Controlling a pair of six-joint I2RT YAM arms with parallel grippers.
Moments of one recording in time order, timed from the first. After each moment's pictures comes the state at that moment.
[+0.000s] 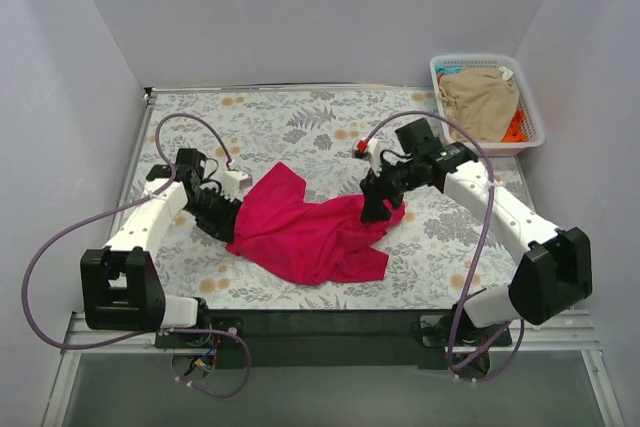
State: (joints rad) left arm -0.05 1.34 0.93 -1.04 0.44 0.58; right arm 0.53 1.41 1.17 -0.83 -0.74 -0.41
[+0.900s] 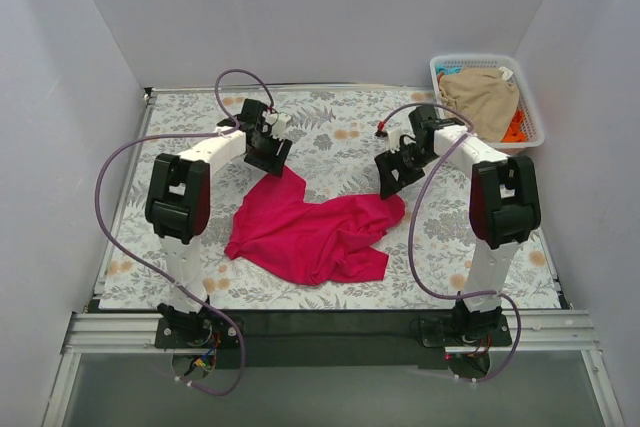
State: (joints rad) left arm -0.29 2.02 1.49 -0.56 0.21 0.19; right arm 0.24 1.91 1.40 -0.82 -0.53 -0.39
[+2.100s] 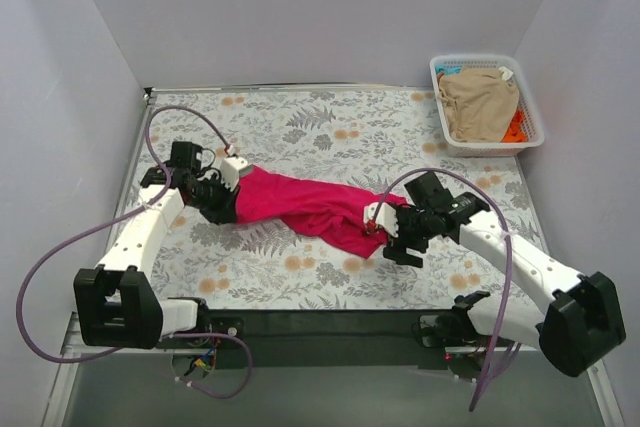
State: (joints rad) left arm -0.07 1.27 1.00 -0.90 0.53 0.57; right arm 0.56 1.15 0.79 -0.82 -0.41 -0.87
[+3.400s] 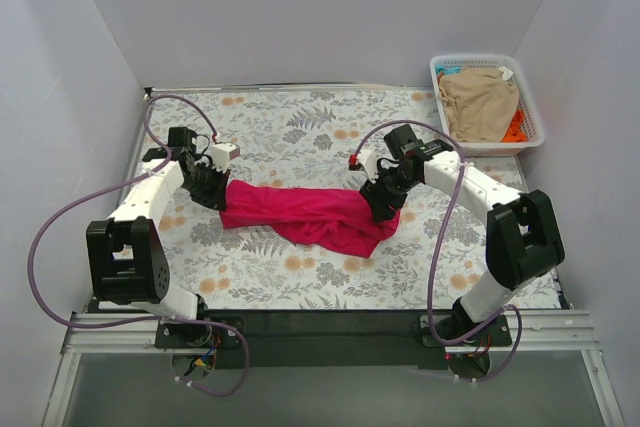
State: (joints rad) left arm 0.03 1.51 1.09 -0.87 0.40 0.47; right arm 0.47 1.62 1.18 -0.83 -0.47 -0.56
